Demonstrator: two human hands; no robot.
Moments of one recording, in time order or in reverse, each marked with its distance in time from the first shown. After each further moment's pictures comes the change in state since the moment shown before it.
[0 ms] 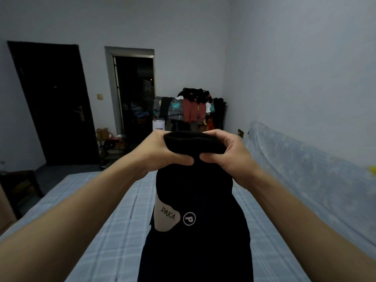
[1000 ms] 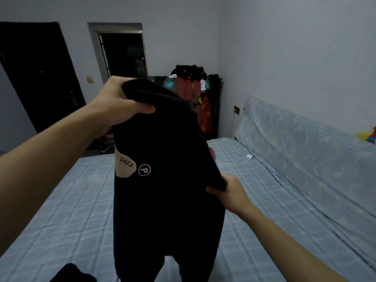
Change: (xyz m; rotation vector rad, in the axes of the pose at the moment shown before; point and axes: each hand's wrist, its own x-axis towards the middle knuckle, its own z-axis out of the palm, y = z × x) left_hand -0.010 0.028 -0.023 0.119 0.236 0.080; right_hand -0.112 0.150 -0.009 -0.313 0.144 0.176
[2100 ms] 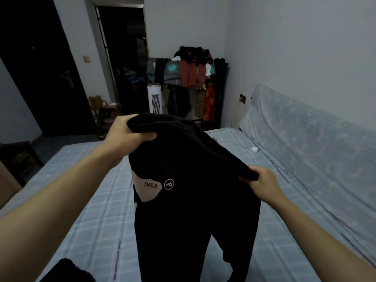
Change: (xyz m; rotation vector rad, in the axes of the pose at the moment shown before) left_hand 0.024 -0.148 0.040 -0.186 0.024 -0.183; right_hand 0.054 0.079 -0.045 -0.164 0.052 0.148
